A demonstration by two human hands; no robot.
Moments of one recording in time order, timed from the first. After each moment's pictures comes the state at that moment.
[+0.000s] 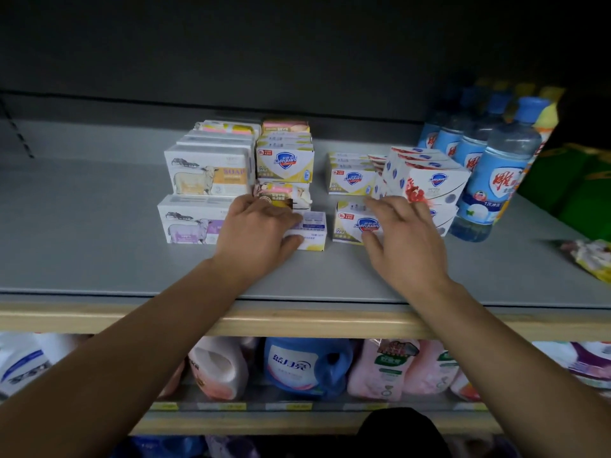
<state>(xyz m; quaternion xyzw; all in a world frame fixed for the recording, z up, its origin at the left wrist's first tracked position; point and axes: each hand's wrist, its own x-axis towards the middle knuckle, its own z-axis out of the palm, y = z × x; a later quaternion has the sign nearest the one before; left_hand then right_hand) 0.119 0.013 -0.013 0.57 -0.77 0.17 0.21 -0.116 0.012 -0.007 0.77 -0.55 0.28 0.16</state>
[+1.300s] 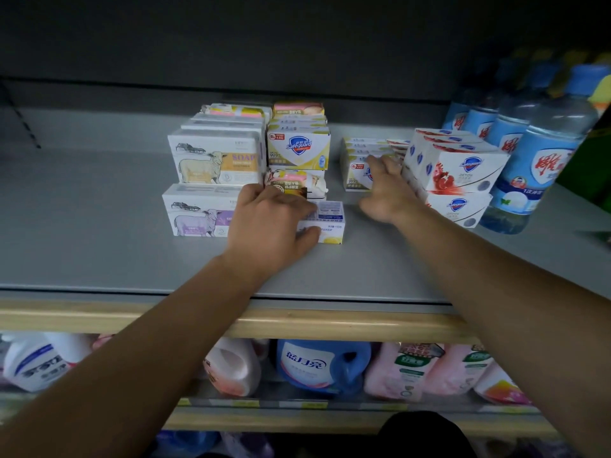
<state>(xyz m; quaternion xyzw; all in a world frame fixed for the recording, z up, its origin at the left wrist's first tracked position) 0.118 0.006 -0.019 0.58 -0.76 0.17 0.26 -0.083 -0.109 -0.002 0.73 -0.64 0.21 -0.09</state>
